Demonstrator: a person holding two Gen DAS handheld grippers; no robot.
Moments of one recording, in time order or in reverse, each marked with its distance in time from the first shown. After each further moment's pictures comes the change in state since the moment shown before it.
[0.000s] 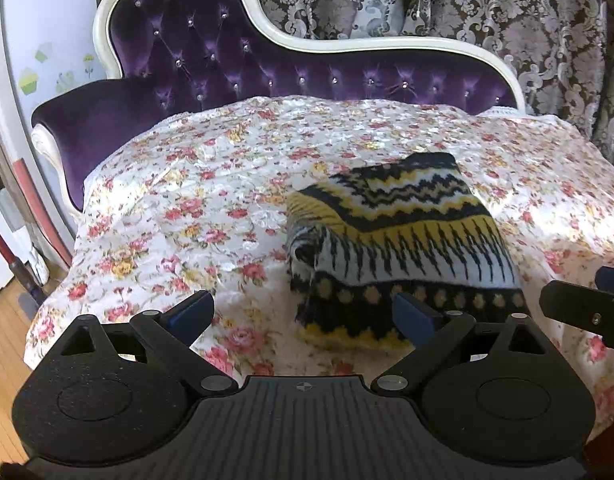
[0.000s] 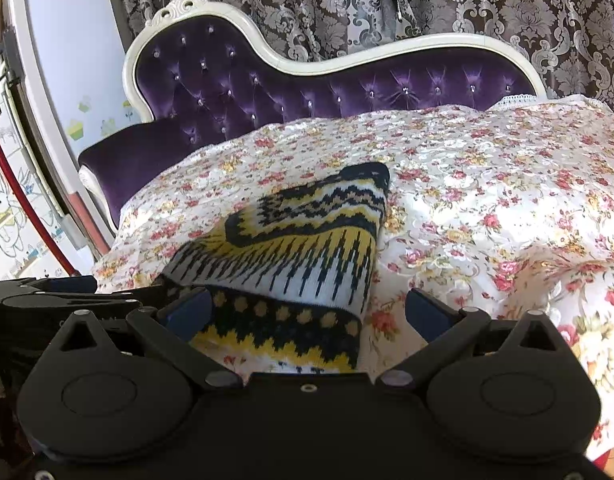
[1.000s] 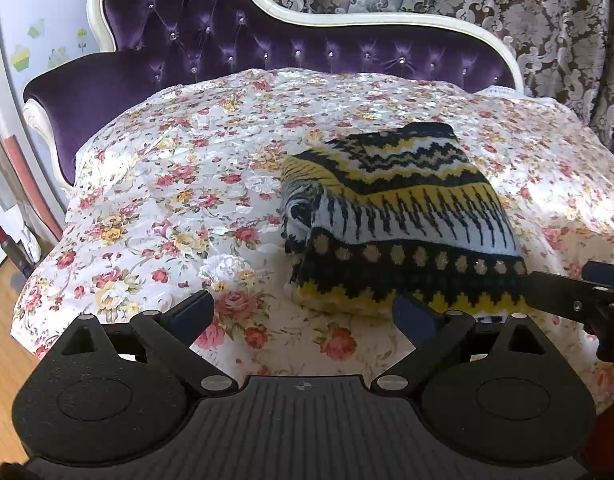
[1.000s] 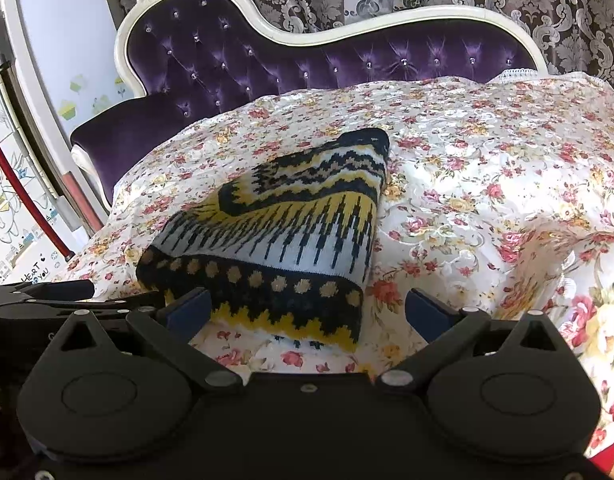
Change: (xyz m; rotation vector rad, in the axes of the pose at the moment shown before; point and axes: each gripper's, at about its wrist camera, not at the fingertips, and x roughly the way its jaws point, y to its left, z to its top) left arm 0.006 -0.001 -0.013 -0.015 0.073 -0.018; right arm 0.015 0.002 -0.008 0.017 0.076 -0.010
